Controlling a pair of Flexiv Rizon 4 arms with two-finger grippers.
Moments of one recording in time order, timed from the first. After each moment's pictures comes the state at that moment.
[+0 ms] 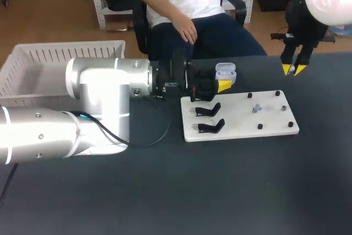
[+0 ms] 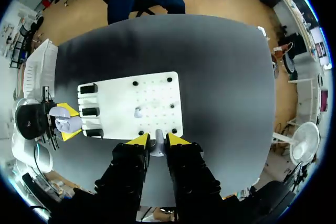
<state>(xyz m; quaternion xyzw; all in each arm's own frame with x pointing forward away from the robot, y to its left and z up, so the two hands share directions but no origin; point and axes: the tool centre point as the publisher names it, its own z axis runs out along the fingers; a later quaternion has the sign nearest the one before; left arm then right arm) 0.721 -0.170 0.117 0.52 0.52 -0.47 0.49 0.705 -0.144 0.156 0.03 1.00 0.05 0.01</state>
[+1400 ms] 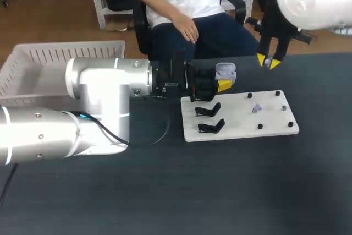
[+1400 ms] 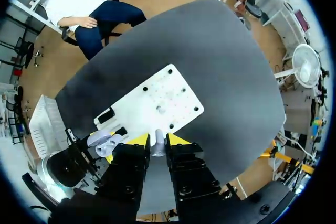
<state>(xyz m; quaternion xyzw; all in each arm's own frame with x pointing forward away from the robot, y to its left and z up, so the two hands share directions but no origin) 0.721 -0.170 0.117 0.52 0.52 -0.47 0.49 0.700 -0.078 0.189 0.27 0.96 0.02 0.04</state>
